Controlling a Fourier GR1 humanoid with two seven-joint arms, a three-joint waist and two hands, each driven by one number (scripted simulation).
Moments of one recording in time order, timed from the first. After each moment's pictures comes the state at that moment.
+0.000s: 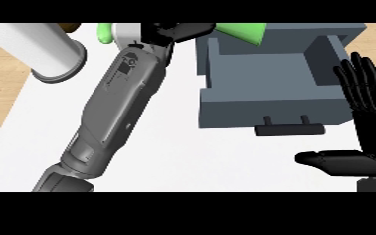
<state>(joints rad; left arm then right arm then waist) -1.07 0.00 -0.03 -0.84 0.21 0.17 -0.33 -0.07 -0.16 -0.18 -1.90 -0.05 0.21 -0.05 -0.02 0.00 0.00</state>
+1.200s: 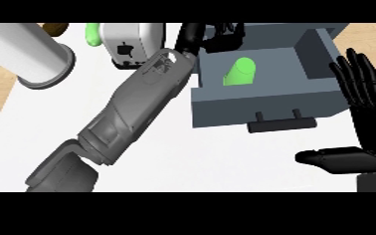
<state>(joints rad) -1.27 0.00 -0.45 -0.44 0.52 0.38 -0.33 -0.10 -0.18 -0.18 -1.88 -0.06 0.25 -0.06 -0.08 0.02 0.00</state>
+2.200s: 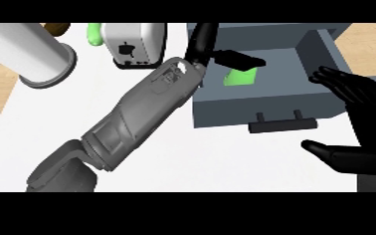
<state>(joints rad) -1.25 0.00 -0.64 -0.52 0.64 0.52 -0.38 -0.12 -0.19 -0.18 -1.89 -0.23 0.34 -0.02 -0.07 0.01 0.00</state>
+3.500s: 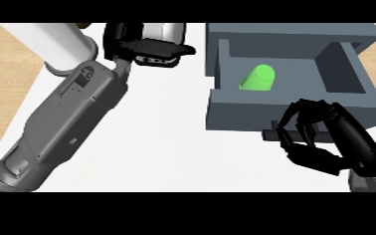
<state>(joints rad) -0.93 0.33 -0.45 -1.04 0.67 0.43 -0.23 -0.07 -0.27 0.03 -1.89 0.36 0.29 -0.05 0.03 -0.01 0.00</state>
